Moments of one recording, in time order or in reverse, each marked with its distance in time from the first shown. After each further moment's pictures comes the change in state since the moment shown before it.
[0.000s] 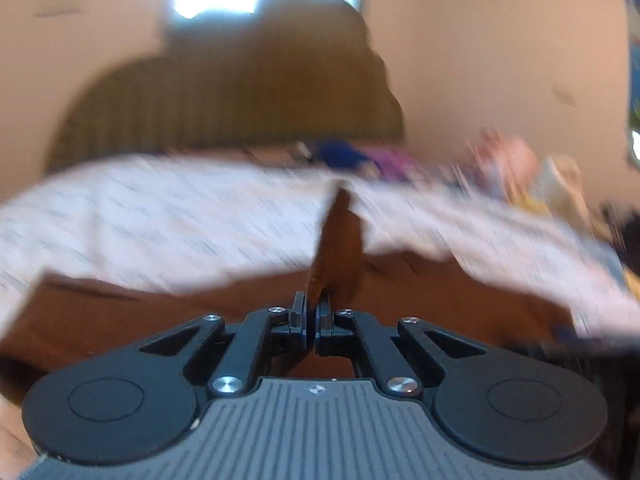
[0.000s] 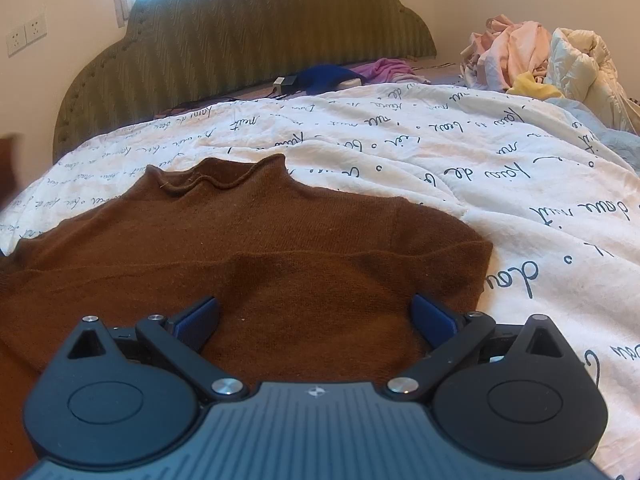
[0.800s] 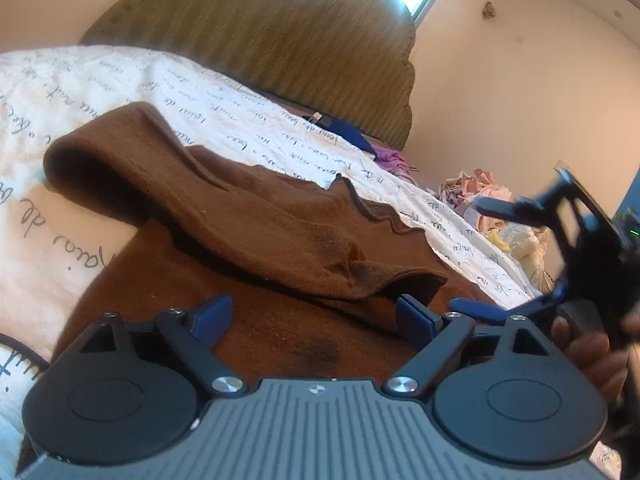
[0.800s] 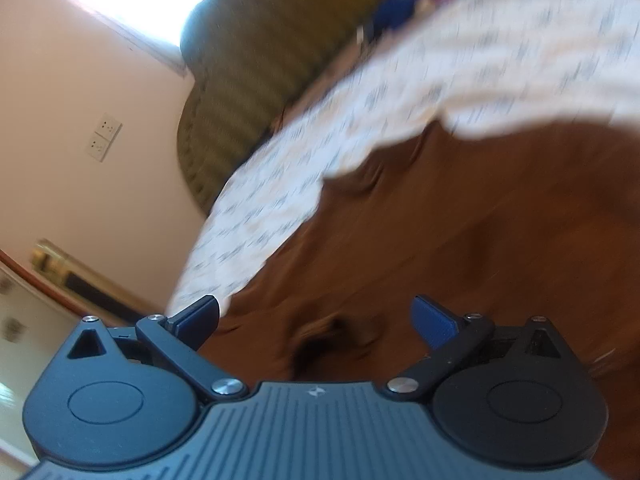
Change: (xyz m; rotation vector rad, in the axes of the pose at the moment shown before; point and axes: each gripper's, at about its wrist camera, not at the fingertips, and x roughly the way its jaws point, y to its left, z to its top) left arm -0.070 0.070 -0.051 -0.384 -0.012 -0.124; right arm -0.004 0.035 0.035 0.544 0.323 0.586
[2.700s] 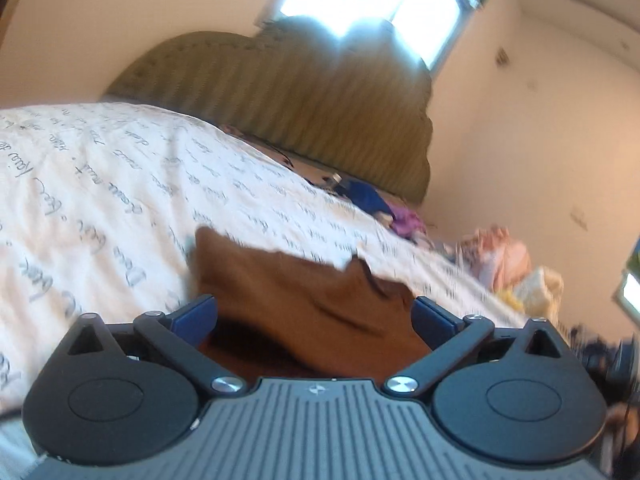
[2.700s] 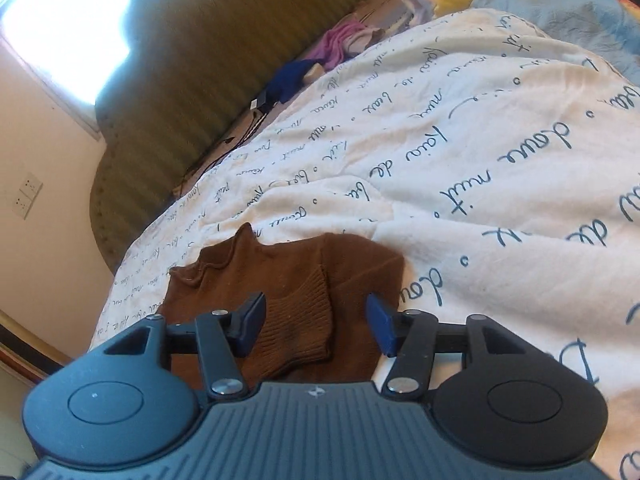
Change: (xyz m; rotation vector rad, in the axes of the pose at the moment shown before) left arm -0.022 0.004 0.042 -0.067 -0.153 0.070; right arm -0.096 -0.093 0.053 -0.110 -0.279 -0.263
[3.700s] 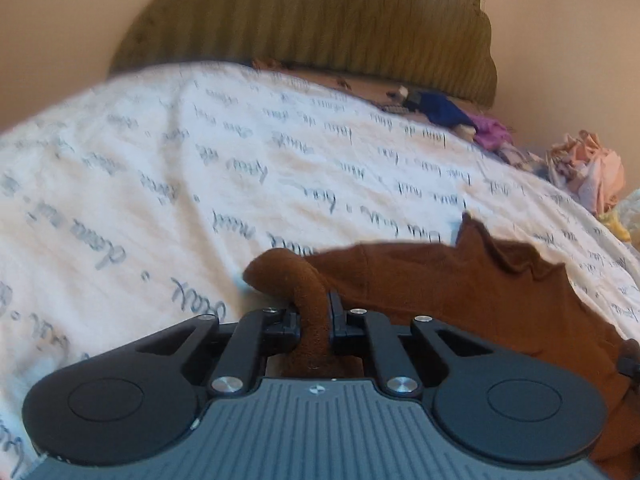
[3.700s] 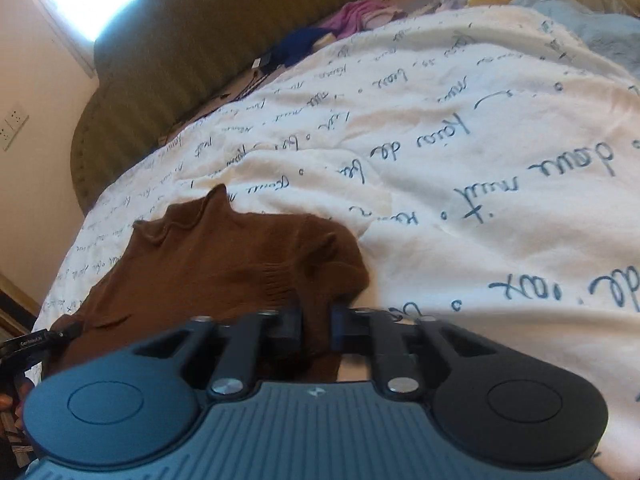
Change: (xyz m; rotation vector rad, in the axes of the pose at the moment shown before) left arm 0.131 0.006 0.037 0.223 0.238 0.268; right arm 0.030 0.004 0.002 -0.184 0.062 -0.086
